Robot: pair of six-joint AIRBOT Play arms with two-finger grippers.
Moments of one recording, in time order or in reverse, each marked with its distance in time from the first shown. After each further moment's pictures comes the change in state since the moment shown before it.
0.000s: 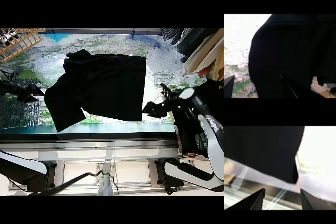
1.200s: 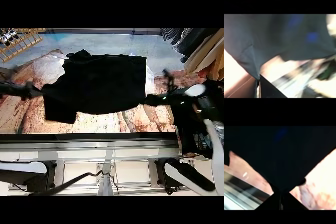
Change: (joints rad) left arm 0.070 0.211 -0.156 -0.369 -0.140 0.158; right arm 0.056 0.158 0.133 0.145 -0.038 -0.175
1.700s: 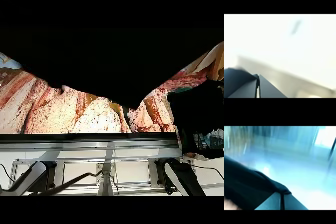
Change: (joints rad) left arm 0.264 0.547 0.041 -1.669 0.101 0.135; right arm 0.002 0.402 0.819 -0.292 -0.001 0.150
